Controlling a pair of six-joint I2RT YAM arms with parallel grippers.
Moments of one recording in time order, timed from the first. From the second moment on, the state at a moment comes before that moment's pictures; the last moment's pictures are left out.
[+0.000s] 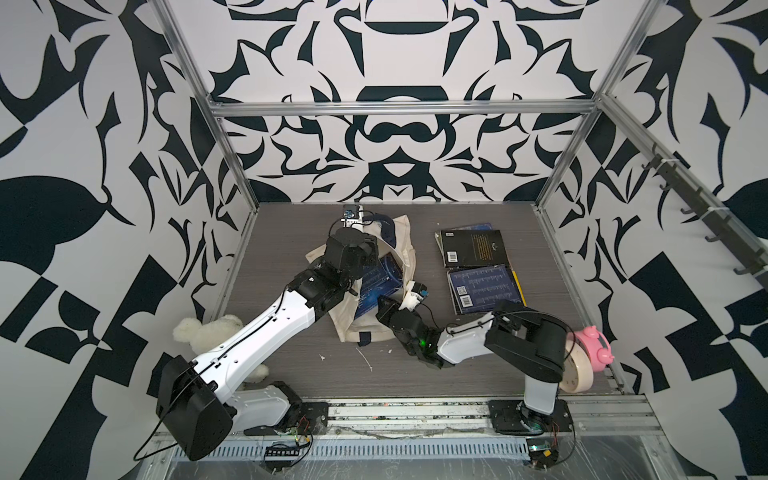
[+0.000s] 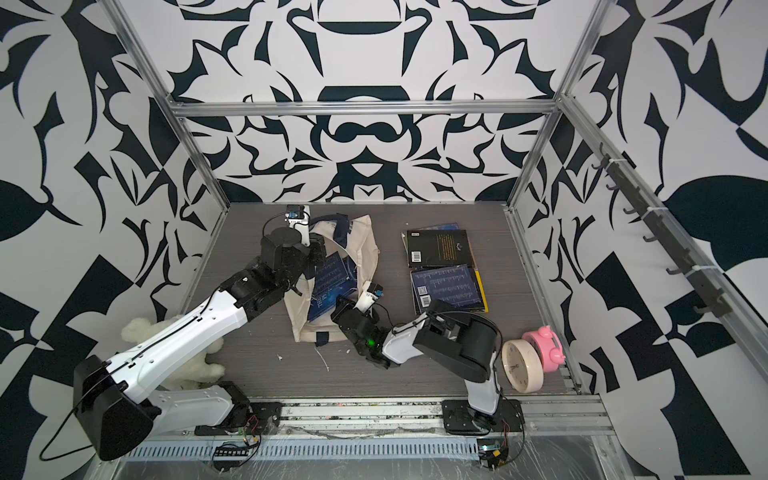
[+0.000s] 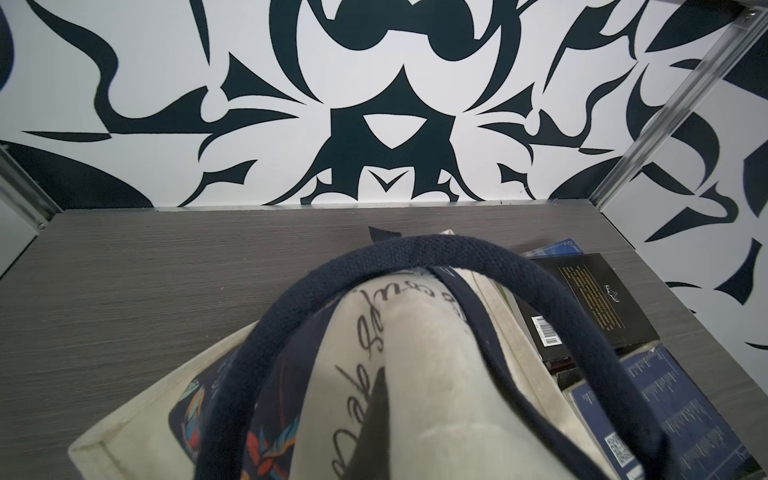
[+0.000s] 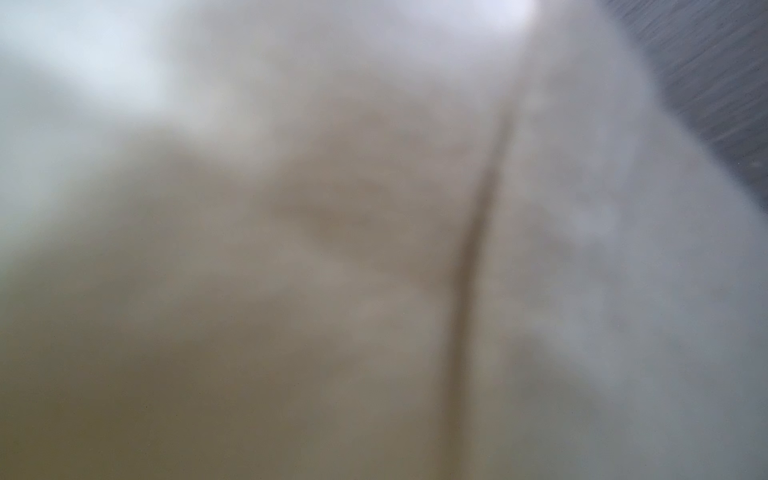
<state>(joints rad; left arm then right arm) -0.70 1.24 1.08 -0.18 -0.40 -0.31 1.12 1.83 0.74 0.73 0.55 1.26</state>
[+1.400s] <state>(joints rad) -0.62 1.46 1.28 -0.33 -0.46 -0.39 1.14 0.71 0.53 -0.01 0.39 0.77</state>
